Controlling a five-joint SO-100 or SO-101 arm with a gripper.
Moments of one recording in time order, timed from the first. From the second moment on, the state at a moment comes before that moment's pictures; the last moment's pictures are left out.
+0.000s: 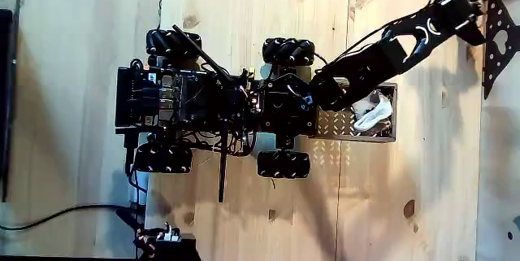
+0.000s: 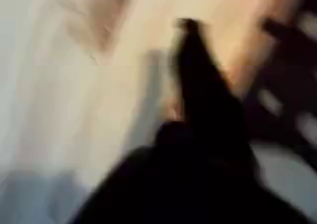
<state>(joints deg) -31.0 59.3 63.0 49.4 8.3</state>
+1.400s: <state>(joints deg) -21.7 158.4 82.2 96.3 3.1</state>
